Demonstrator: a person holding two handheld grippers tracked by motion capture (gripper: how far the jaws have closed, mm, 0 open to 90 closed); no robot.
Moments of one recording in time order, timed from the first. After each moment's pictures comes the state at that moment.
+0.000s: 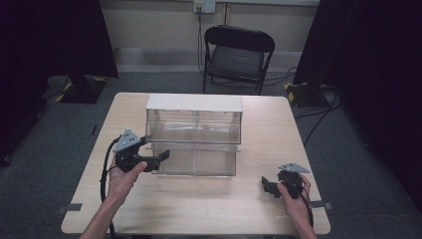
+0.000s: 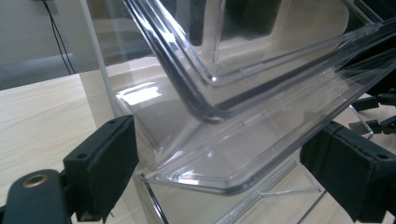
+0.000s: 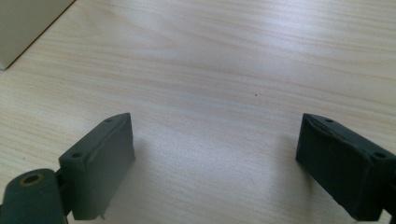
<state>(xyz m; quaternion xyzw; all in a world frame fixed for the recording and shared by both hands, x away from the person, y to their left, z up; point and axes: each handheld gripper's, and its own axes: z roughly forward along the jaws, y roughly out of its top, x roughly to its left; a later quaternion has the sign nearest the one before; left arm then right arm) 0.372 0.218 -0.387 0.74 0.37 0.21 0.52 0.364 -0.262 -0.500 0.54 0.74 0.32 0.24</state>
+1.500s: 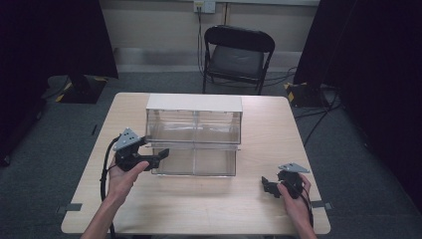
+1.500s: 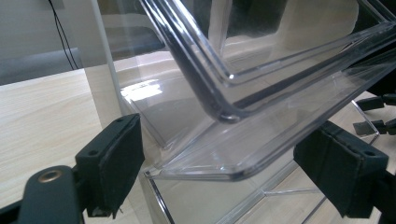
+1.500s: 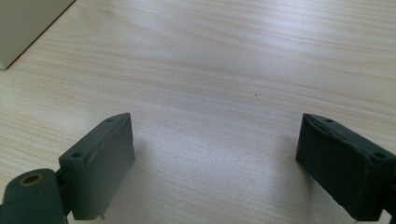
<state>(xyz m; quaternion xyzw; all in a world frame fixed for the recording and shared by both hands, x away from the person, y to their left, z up) 0.373 0.219 -0.387 0.74 0.38 0.21 0.51 0.364 -0.262 -0.500 0.54 0.74 0.32 0.24</state>
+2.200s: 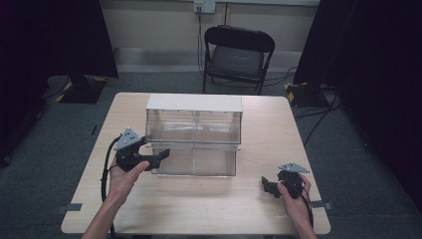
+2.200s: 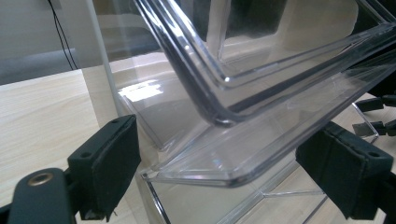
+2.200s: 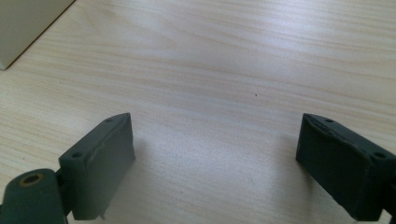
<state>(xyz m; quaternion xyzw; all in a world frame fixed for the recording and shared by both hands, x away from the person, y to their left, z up) 0.374 0.217 -0.388 0.74 0.38 0.21 0.52 0.364 -0.262 -0.500 0.54 0.74 0.32 0.24</state>
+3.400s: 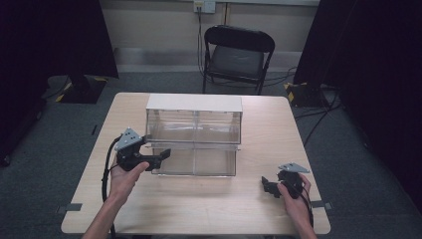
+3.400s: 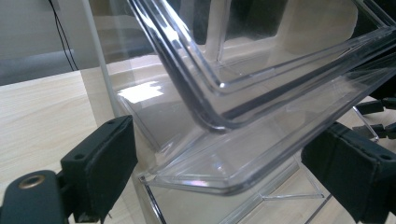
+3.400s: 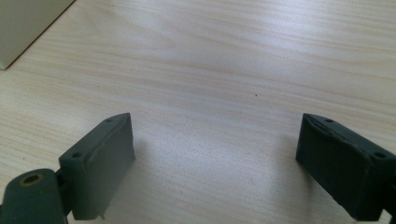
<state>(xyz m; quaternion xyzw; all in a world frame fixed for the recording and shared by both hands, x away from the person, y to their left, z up) 0.374 0.215 -0.388 0.73 0.38 0.21 0.52 0.364 -0.262 -0.500 0.54 0.74 0.32 0.24</state>
